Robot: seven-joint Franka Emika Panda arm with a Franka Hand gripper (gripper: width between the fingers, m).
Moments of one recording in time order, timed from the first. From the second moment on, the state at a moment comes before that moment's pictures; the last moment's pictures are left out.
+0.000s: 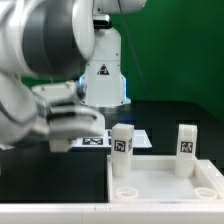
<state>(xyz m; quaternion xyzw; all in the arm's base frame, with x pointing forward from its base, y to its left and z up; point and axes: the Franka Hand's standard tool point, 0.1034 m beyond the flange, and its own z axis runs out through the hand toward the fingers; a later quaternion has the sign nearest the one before) 0.498 -0.110 0.064 -0.88 0.09 0.43 0.17</state>
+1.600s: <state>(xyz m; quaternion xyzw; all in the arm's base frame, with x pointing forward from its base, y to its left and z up) 0.593 -0.019 0.128 -0.99 0.09 -0.13 0.05</state>
